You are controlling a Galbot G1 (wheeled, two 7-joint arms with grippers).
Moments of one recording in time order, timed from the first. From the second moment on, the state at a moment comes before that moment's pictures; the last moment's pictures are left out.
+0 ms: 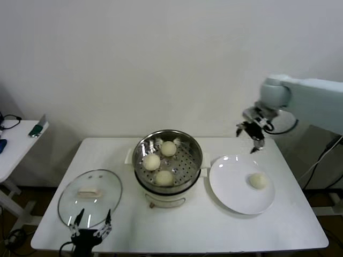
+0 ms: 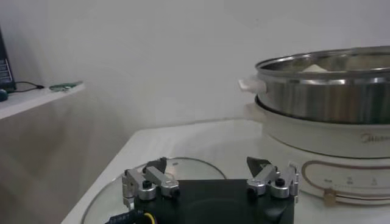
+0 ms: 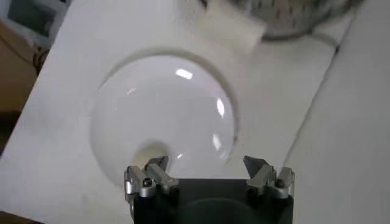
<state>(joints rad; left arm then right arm) 1.87 -1.45 -0.64 -2.10 -0.05 0.01 -0.04 0.79 0.75 -1.67 1.25 0.32 -0.04 -1.08</state>
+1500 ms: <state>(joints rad) 1.88 -1.46 -0.65 -2.09 -0.05 0.01 -0.04 0.21 0.72 -1.21 0.98 0.18 -0.15 -1.00</state>
